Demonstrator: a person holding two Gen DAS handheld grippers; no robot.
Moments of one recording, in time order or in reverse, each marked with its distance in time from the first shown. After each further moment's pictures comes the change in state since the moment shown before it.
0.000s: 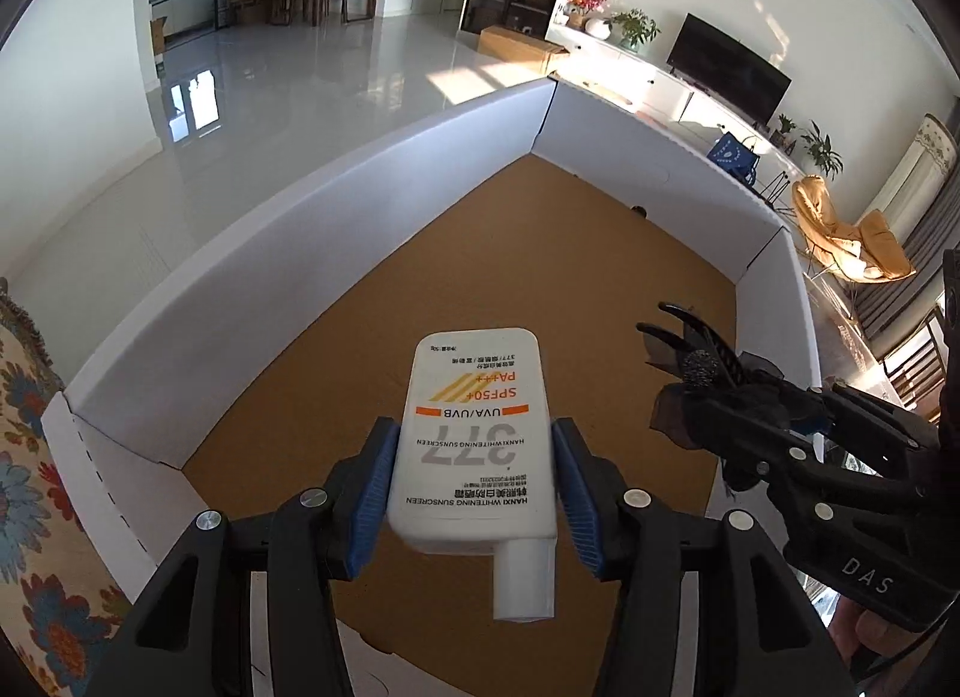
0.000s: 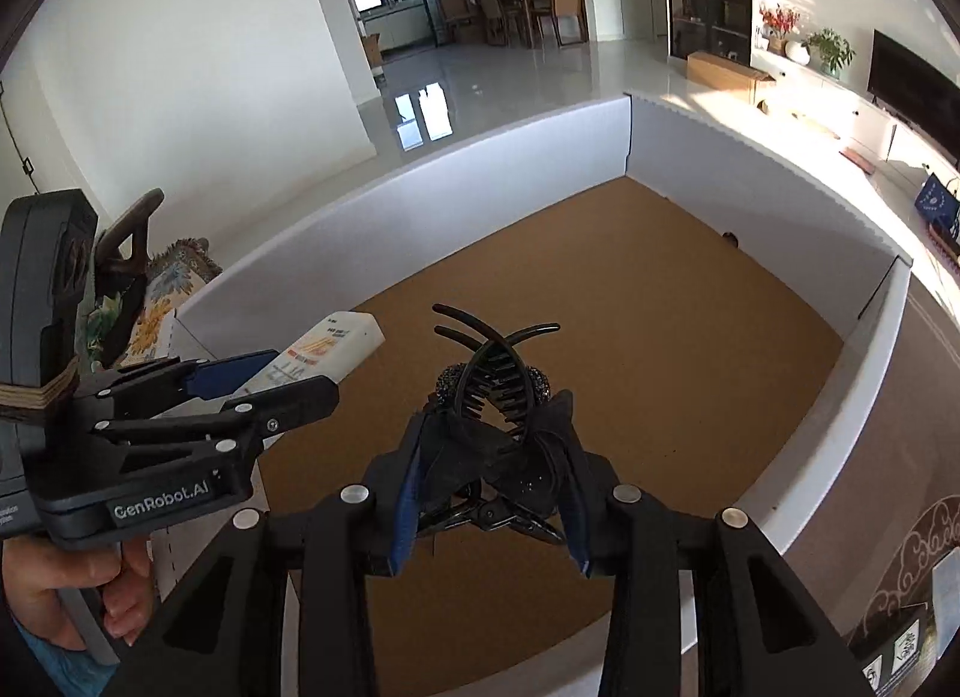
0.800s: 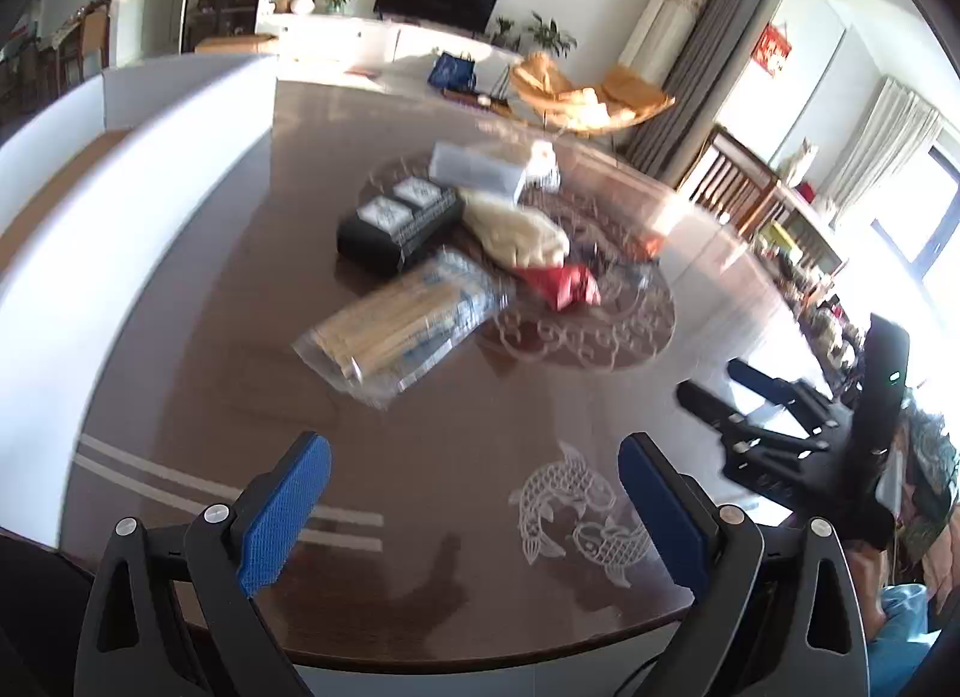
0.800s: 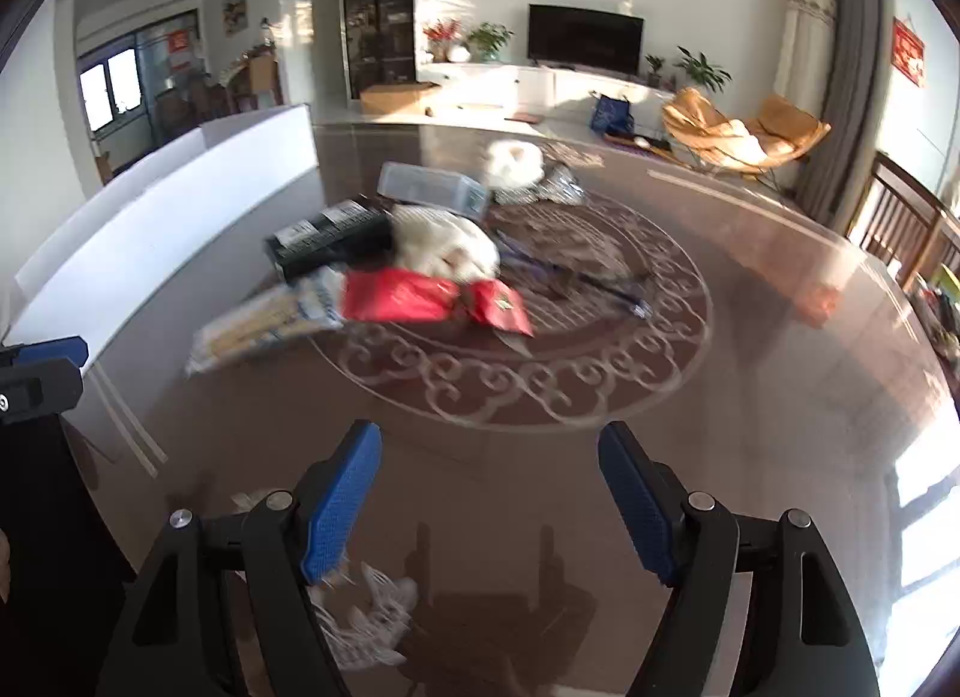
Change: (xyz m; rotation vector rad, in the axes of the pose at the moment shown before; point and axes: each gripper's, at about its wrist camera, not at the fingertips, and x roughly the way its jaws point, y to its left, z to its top) left arm -0.054 -0.283 -0.242 0.474 0.080 -0.412; right arm -0.274 -0.181 -0.401 0.446 -0.160 -0.624
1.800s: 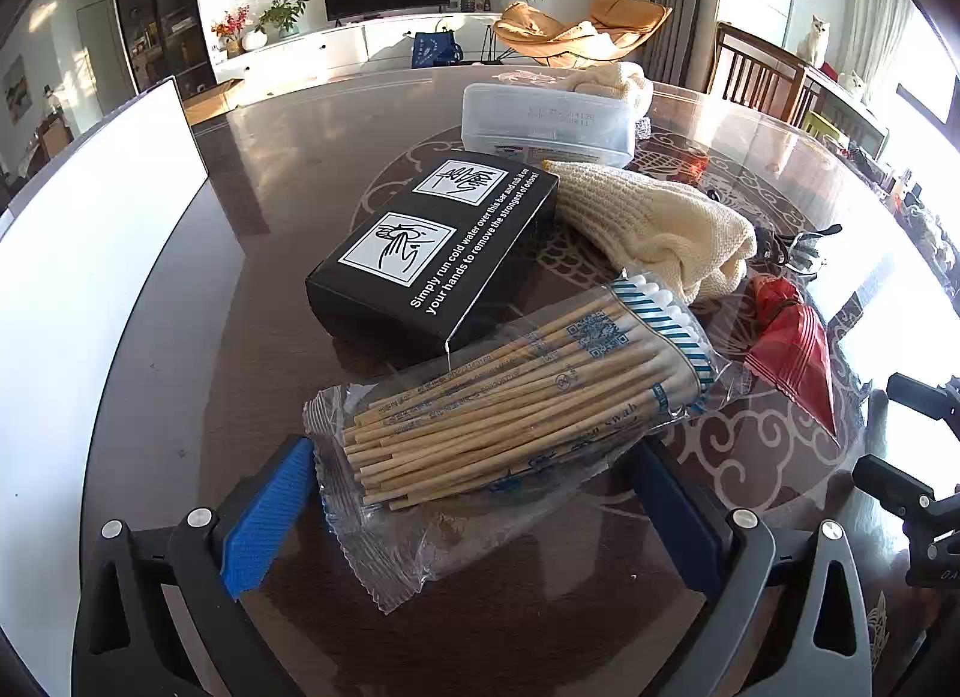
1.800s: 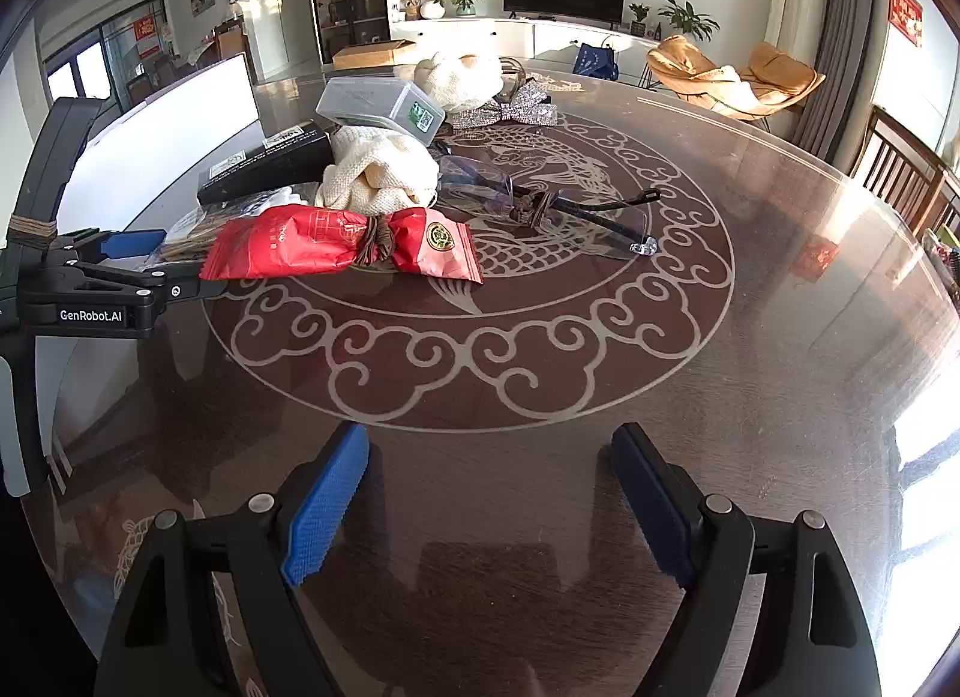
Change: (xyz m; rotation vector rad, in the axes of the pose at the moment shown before) left arm 0.113 0.035 0.095 0.240 -0.003 0.167; right arm 0.070 0.002 0.010 0.019 0.076 0.027
